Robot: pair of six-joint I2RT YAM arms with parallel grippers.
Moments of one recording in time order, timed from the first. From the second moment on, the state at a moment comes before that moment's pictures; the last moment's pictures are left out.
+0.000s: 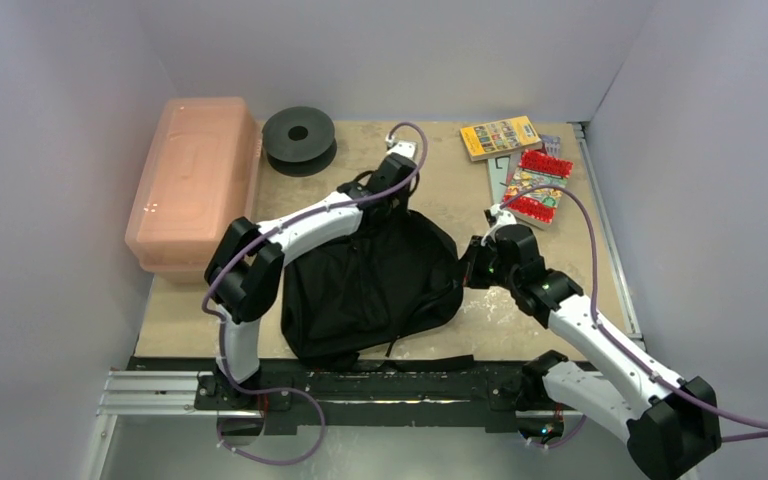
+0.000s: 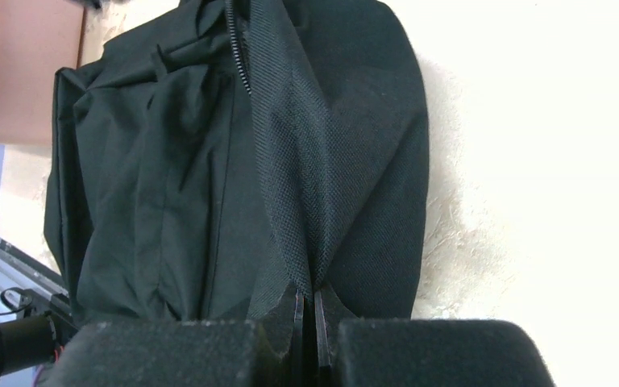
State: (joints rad) left arm -0.78 1.91 1.51 -0.29 -0.32 -0.38; right arm 0.48 0.91 0.61 -0.33 -0.15 0.57
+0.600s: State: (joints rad) left arm -0.57 1.96 1.51 -0.53 -0.30 -0.45; right arm 0.49 0.89 0.61 -0.33 -0.07 0.64
